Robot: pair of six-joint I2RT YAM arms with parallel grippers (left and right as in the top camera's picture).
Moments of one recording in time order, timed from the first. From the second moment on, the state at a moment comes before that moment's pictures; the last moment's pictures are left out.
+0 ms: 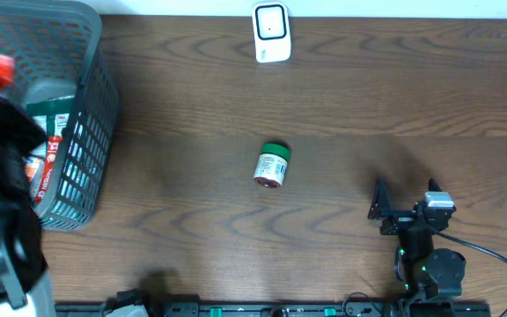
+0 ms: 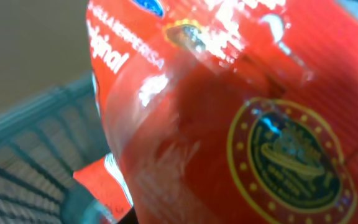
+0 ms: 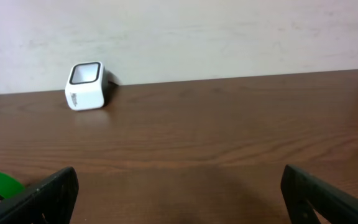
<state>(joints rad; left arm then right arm) 0.25 1.05 1.60 -1.00 -0.23 -0.26 0.03 0.01 0.01 -0.07 0.01 0.11</state>
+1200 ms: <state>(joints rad) -0.49 2.07 1.55 -1.07 -0.20 -0.61 0.03 0.01 0.01 -0.07 0.01 0.11</state>
